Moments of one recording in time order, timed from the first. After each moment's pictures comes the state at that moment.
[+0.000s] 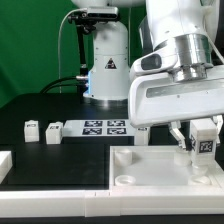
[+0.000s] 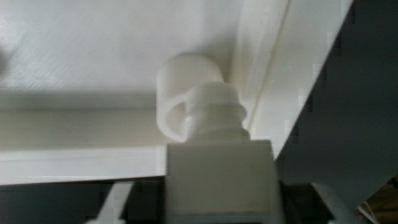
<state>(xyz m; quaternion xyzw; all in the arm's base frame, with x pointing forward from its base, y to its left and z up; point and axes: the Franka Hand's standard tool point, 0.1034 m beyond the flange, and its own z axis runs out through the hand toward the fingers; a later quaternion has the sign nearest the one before) 0.607 0.120 0.070 -0.96 -0.03 -0.26 0.05</state>
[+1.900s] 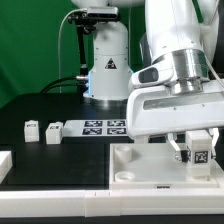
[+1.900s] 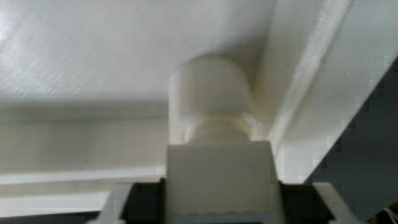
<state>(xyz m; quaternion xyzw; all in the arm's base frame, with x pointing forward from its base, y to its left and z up) 0.606 0.116 0.052 -0.96 -0.02 -0.28 0.04</state>
